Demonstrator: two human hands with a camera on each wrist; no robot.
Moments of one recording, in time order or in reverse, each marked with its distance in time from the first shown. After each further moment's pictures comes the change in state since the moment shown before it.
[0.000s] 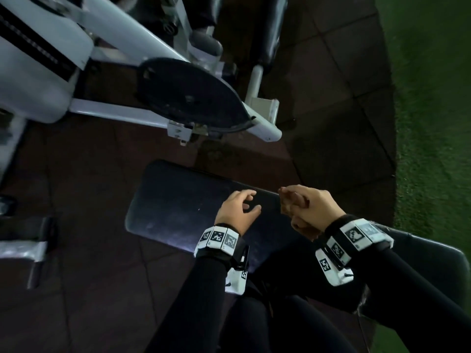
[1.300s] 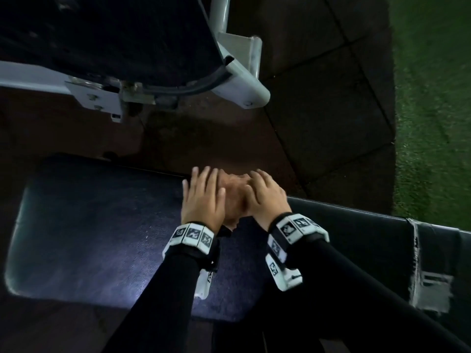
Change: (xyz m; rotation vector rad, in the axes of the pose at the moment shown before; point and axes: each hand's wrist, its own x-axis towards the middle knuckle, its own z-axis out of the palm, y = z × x) left_hand 0.178 -0.173 0.094 0.446 0.095 0.188; right_hand 0.173 0.128 0.185 -0.177 0.079 0.238
